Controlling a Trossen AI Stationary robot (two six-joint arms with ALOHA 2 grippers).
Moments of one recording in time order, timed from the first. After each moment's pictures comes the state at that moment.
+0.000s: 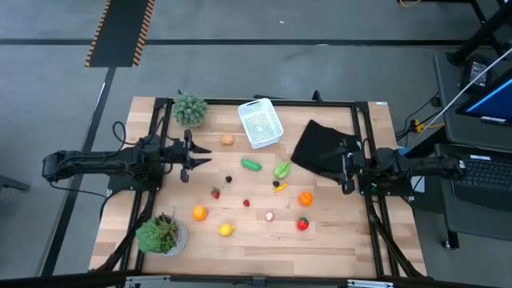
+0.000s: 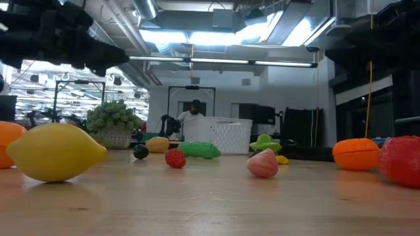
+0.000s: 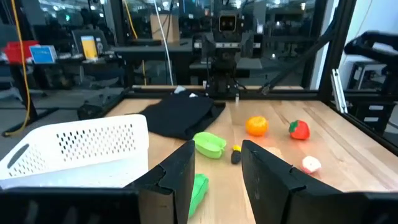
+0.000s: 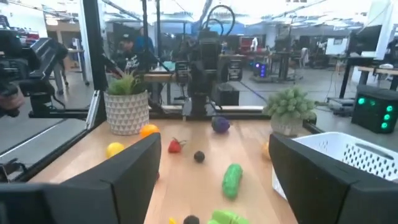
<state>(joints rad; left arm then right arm) 0.22 0.46 0.10 0.30 0.14 0.02 0.06 0.11 0.01 0.19 0.06 -0.01</state>
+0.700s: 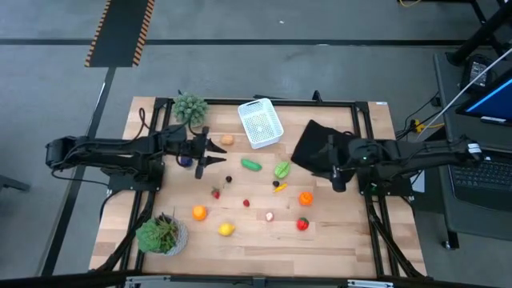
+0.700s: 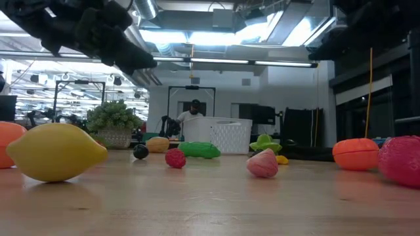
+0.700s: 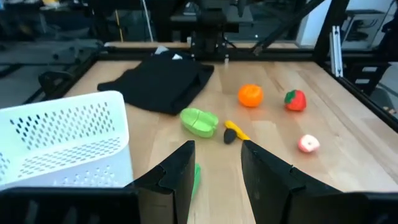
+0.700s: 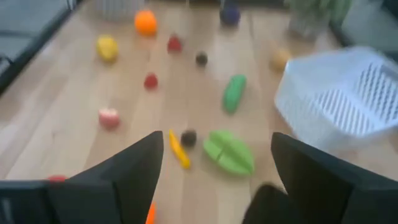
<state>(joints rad) 0.26 0.89 0.37 0.23 0.26 0.06 0.06 0.71 0.56 -0.37 0.06 -0.04</state>
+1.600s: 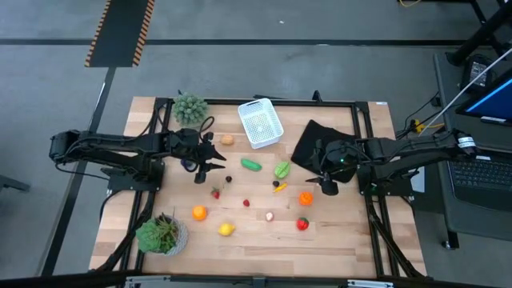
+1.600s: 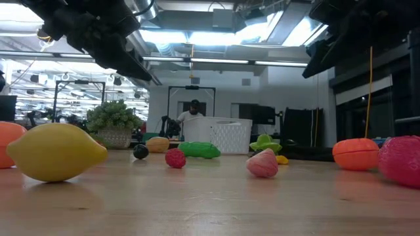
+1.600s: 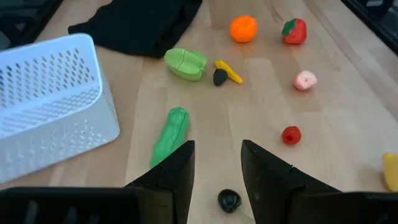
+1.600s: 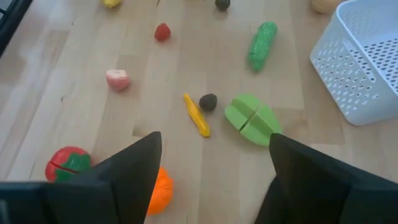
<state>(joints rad) 0.17 0.97 0.52 -0.11 0.17 0.13 0.06 0.98 0.70 -0.48 -0.01 0.00</state>
